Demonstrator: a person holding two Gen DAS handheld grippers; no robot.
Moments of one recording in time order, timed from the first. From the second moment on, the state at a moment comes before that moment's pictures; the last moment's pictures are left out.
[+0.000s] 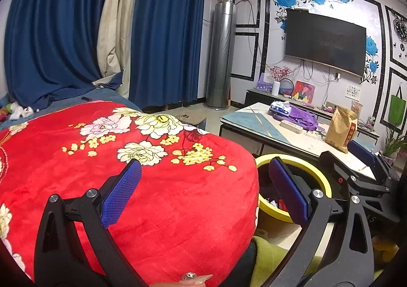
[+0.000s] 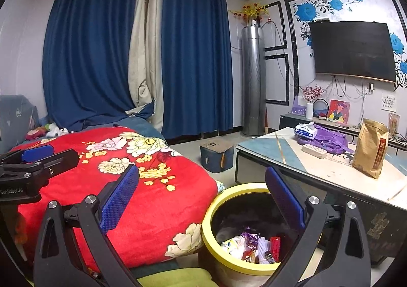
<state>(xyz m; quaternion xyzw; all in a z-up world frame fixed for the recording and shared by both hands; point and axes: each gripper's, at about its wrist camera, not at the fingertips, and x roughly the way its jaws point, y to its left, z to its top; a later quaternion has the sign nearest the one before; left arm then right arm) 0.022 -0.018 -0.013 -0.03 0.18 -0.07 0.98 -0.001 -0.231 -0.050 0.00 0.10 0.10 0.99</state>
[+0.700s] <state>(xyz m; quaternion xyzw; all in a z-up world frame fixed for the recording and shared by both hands) 0.023 -0.014 -0.014 -0.03 0.18 -0.07 0.98 0.003 -0.240 -0.055 0.01 0.11 0.09 0.99</state>
